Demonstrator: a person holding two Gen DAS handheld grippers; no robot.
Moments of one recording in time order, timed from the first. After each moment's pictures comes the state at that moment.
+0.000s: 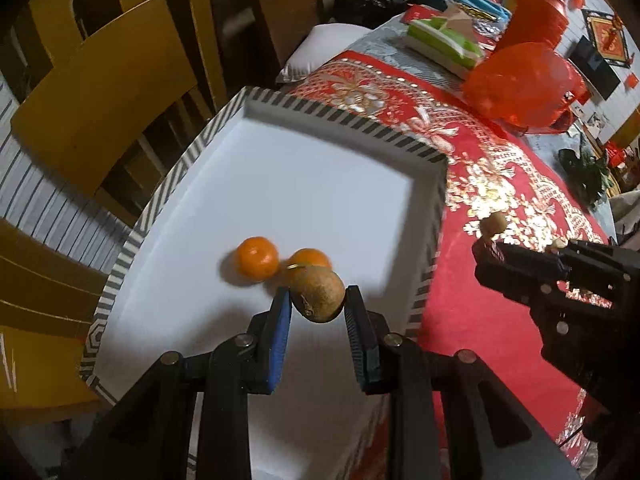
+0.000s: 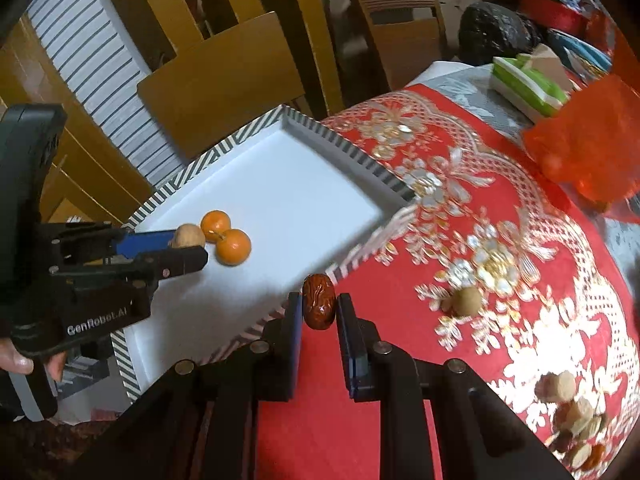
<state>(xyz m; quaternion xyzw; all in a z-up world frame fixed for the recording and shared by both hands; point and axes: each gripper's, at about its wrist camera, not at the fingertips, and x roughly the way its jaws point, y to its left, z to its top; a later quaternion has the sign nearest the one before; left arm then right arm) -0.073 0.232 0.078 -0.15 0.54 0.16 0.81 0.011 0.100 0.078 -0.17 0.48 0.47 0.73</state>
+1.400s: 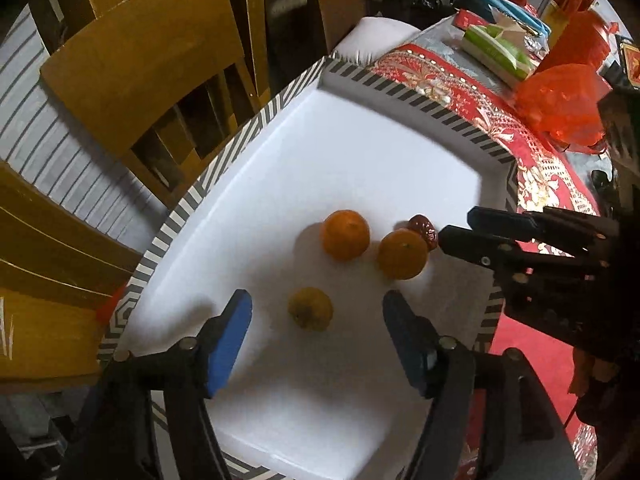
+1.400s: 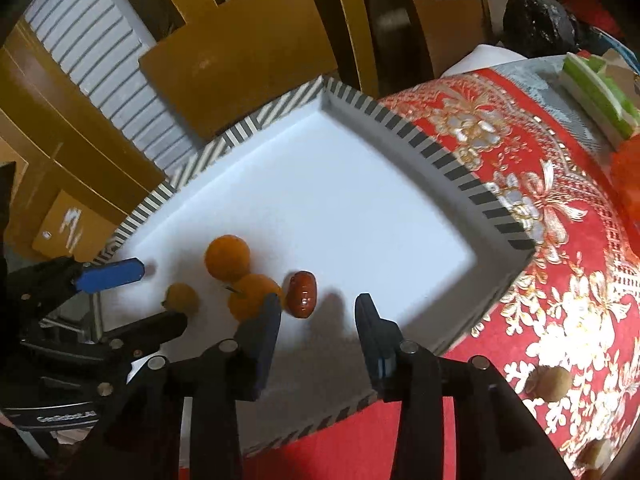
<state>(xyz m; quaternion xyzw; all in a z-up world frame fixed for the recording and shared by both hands) -0.102 0.272 0.058 -0.18 0.54 0.21 0.80 0.018 0.175 0.043 -0.17 0.50 0.49 0.69</state>
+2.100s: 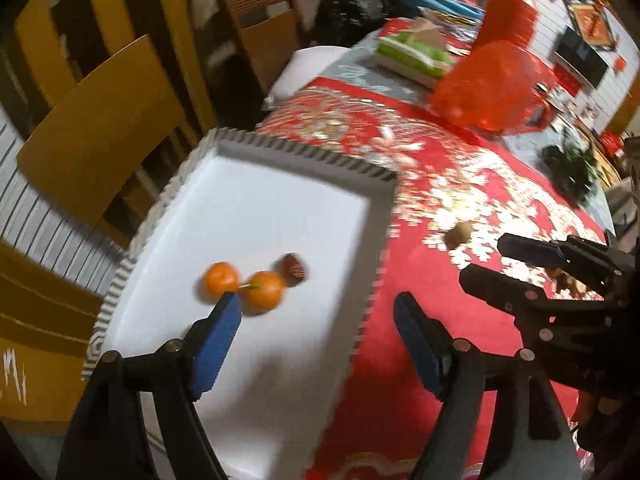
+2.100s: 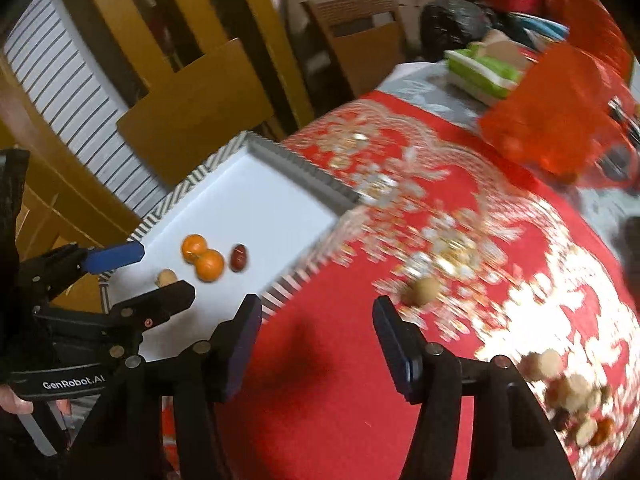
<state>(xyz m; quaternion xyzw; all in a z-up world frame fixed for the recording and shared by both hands) -0.057 0.179 0.105 -0.11 0.51 0.15 0.84 0.029 0.042 0.089 -0.10 0.48 0.42 0.76</state>
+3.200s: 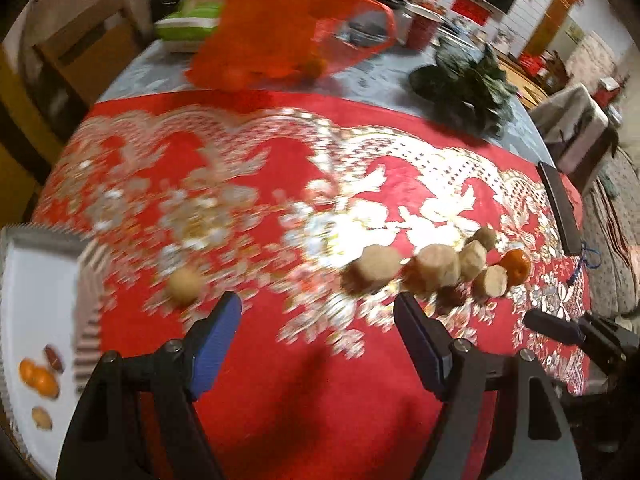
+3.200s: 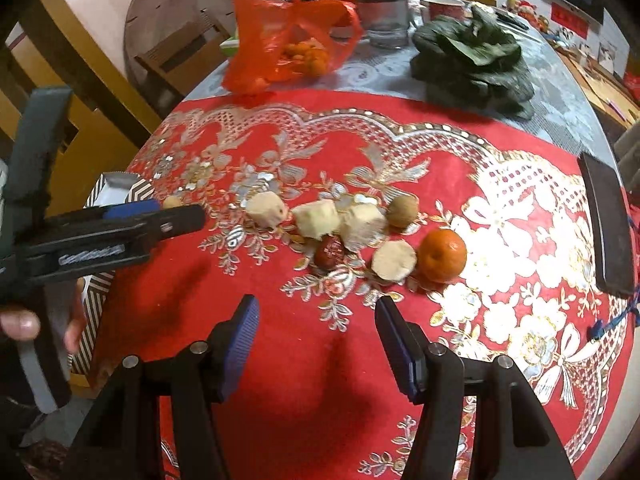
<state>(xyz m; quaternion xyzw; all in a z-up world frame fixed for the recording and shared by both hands) 0.086 -0.008 0.054 -0.05 0.56 -0.03 0.83 0.056 -0.195 0.057 0.01 0.54 0.25 0.81</state>
